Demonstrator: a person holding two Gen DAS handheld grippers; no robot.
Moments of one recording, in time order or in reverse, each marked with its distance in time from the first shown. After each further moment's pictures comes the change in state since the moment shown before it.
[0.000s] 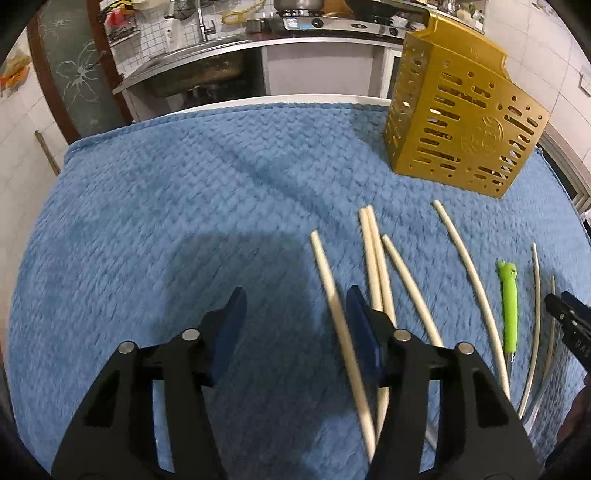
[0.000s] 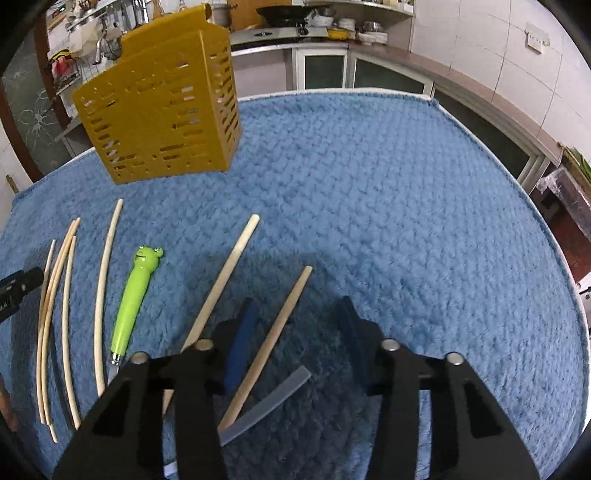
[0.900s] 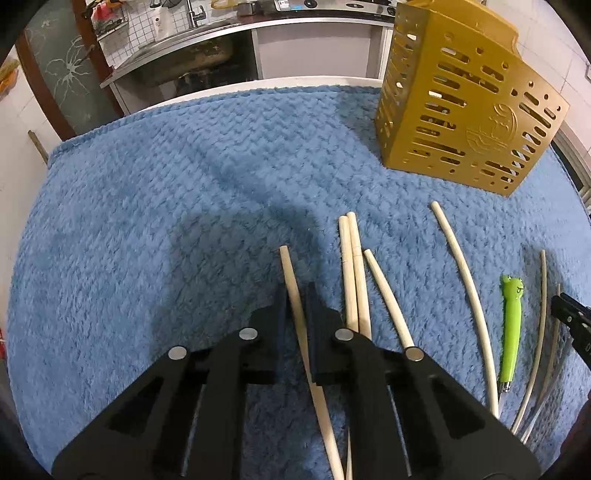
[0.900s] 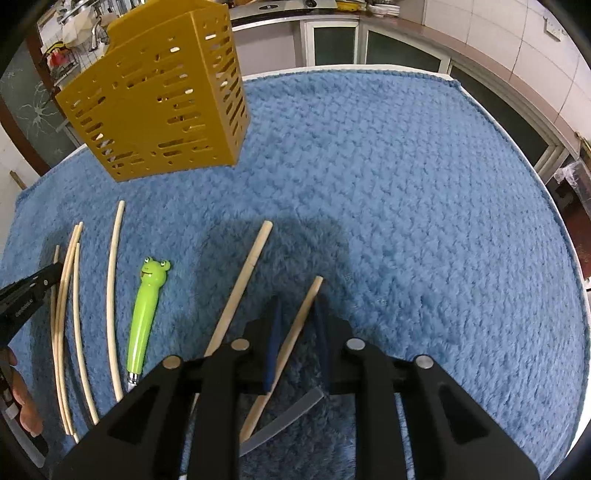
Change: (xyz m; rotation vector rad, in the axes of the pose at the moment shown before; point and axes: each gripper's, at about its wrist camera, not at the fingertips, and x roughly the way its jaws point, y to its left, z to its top) left arm 0.021 -0.017 0.020 0.009 0.073 0.010; right arm 0.011 0.001 0.018 0.014 0.122 0.078
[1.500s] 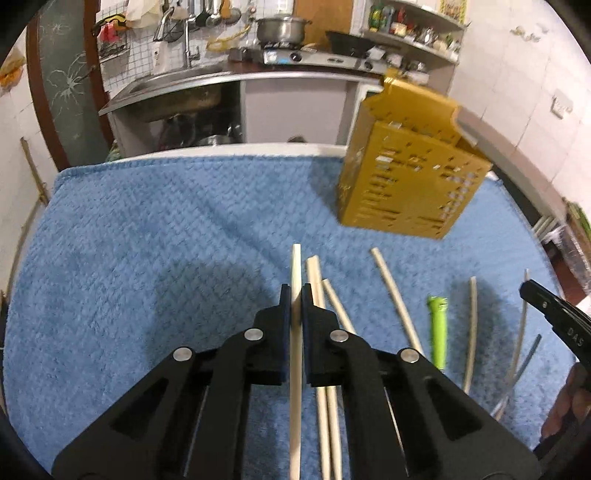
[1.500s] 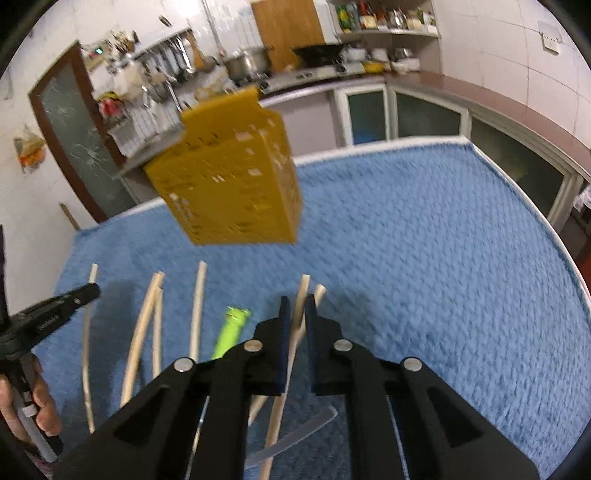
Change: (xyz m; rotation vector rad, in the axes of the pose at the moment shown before) left arm -0.082 0.013 -0.014 -0.023 -0.207 -0.145; right arm -0.078 0.006 -0.002 -0.025 -0.304 0.196
